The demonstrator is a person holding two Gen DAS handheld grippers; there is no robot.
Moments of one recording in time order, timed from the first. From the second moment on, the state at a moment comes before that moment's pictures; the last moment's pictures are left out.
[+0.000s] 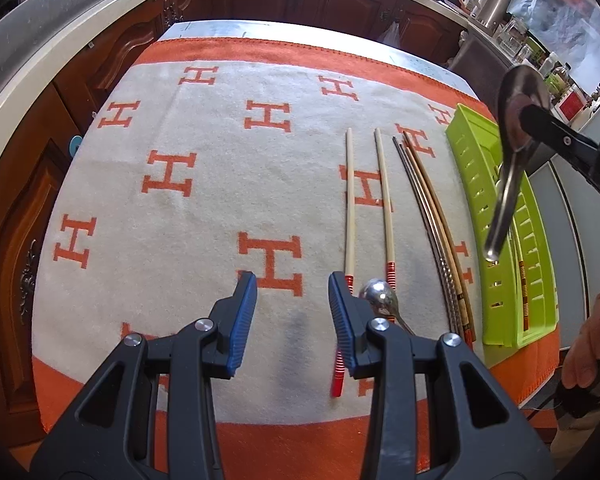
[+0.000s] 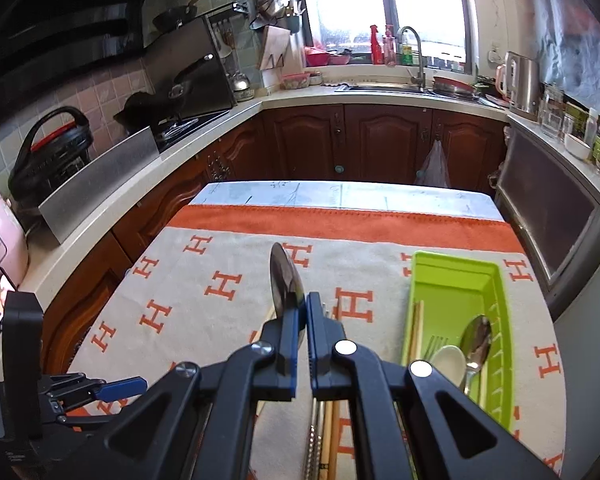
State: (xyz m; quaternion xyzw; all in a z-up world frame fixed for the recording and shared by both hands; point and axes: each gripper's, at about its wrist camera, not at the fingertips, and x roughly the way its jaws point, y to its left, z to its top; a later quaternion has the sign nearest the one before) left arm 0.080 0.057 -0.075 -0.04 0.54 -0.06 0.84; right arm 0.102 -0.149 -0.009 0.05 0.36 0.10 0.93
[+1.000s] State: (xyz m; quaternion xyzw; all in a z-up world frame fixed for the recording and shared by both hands) left arm 0.105 0.022 -0.100 0.00 0.57 -0.04 0.82; right arm 0.112 -0.262 -0.085 0.03 0.49 -0.04 0.87
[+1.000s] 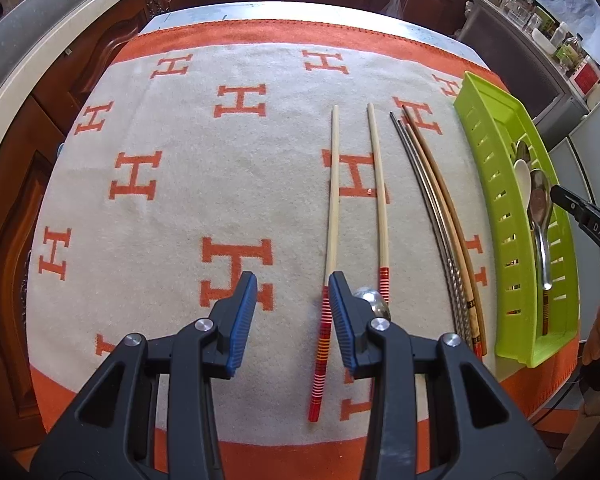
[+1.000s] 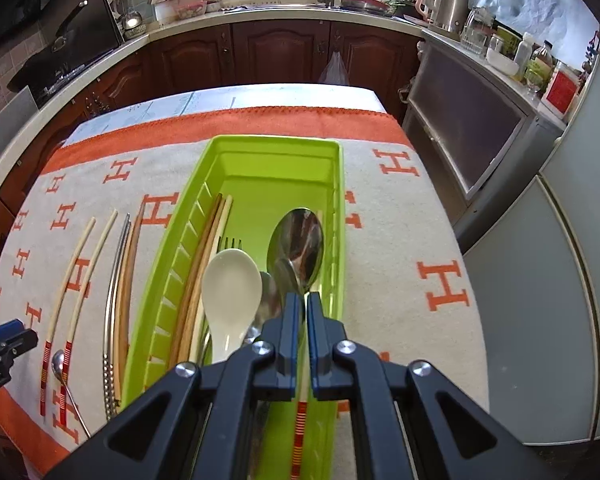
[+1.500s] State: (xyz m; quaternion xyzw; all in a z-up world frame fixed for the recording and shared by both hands) left arm 0.101 0.024 -0.097 0.00 0.56 -0.05 0.82; right arm 0.087 -0.232 -0.045 0.09 0.45 0.04 0.89
